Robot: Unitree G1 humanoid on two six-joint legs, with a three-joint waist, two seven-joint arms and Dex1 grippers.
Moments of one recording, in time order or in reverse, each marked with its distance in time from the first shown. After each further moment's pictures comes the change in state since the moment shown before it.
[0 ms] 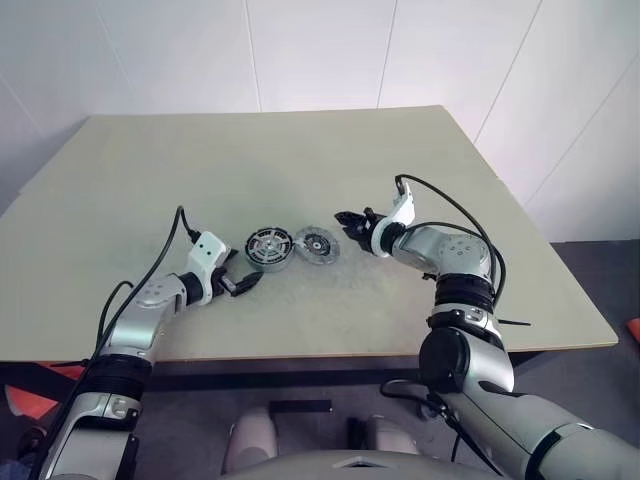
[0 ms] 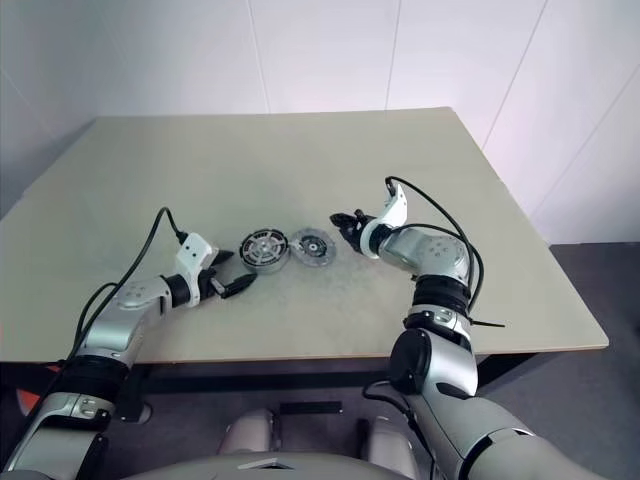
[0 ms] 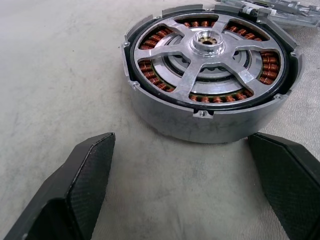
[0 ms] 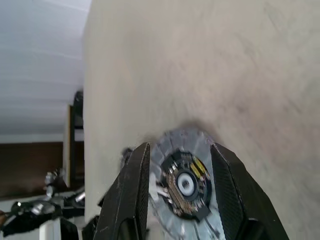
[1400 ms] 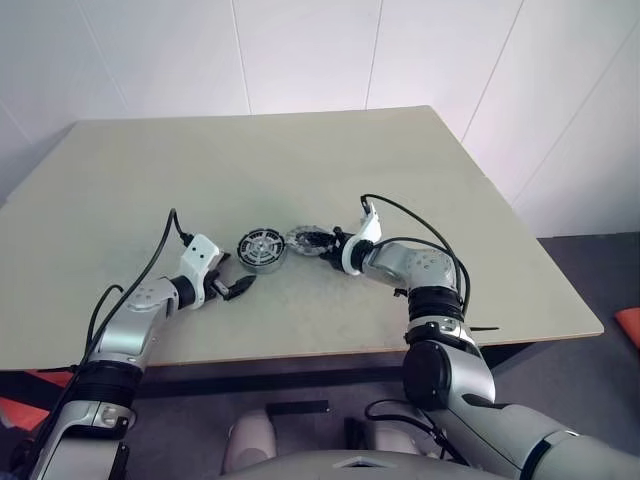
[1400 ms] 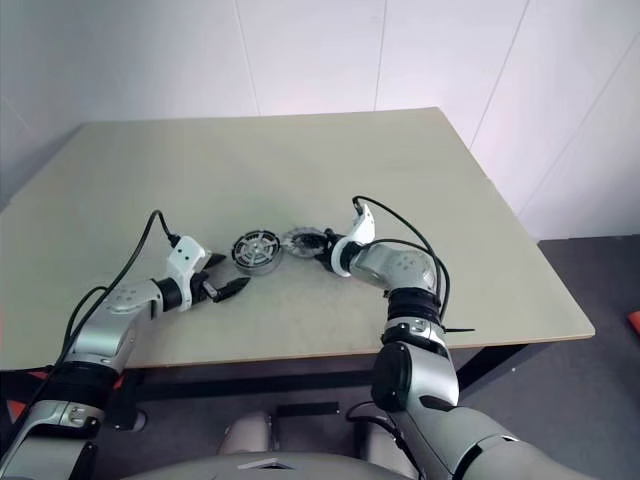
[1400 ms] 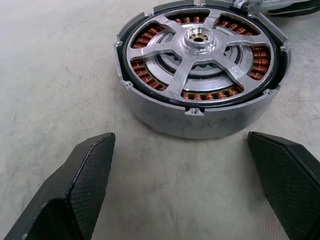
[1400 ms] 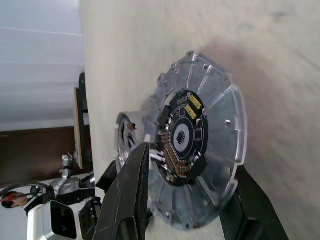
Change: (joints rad) left arm 0.039 0.034 0.011 -0.062 -0.003 0.047 0.002; right arm 0.012 0.111 0.102 0.153 0.014 -0.167 0.047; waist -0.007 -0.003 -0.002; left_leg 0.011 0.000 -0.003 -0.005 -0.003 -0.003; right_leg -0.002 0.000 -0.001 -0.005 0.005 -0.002
